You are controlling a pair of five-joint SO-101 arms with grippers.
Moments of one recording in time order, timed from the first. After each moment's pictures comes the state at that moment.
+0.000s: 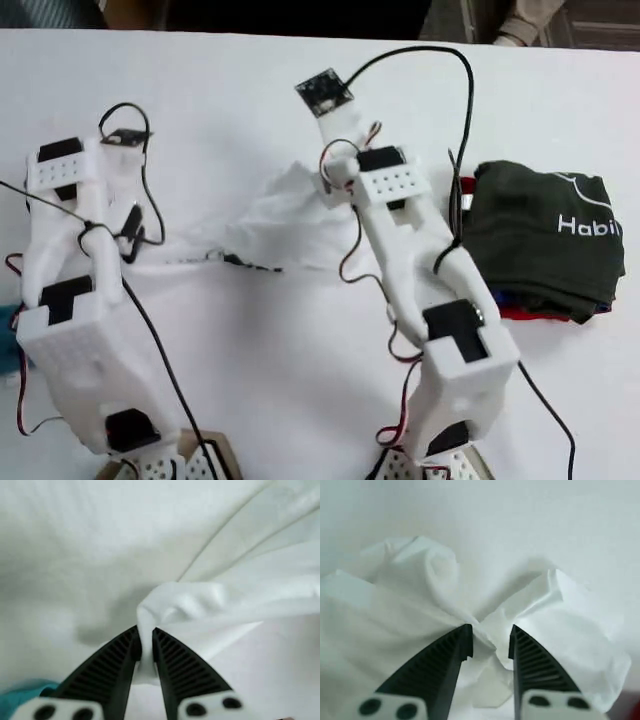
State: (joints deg) left arm -25.3 25.5 -5.5 87.3 -25.6; right arm -20.0 18.2 0.5 53.5 17.1
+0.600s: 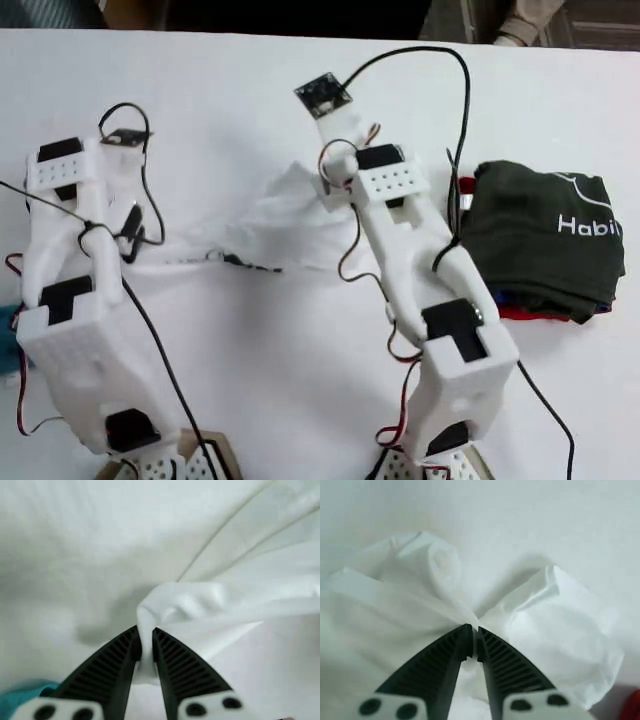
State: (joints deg) left arm -25.3 25.5 -5.5 87.3 -25.6; right arm -20.0 14.8 0.1 55.6 17.1
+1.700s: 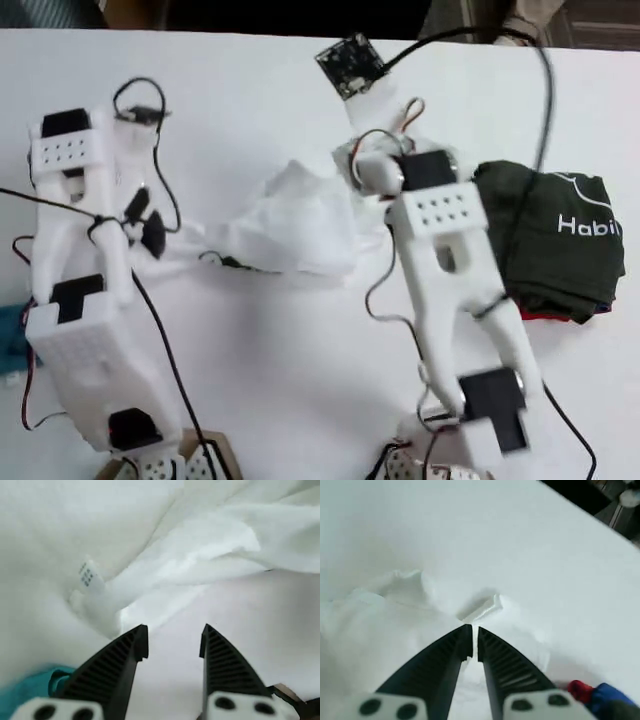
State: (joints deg) left arm -21.8 24.9 -16.0 100.2 -28.8; right arm -17.5 -3.5 6.0 55.1 19.9
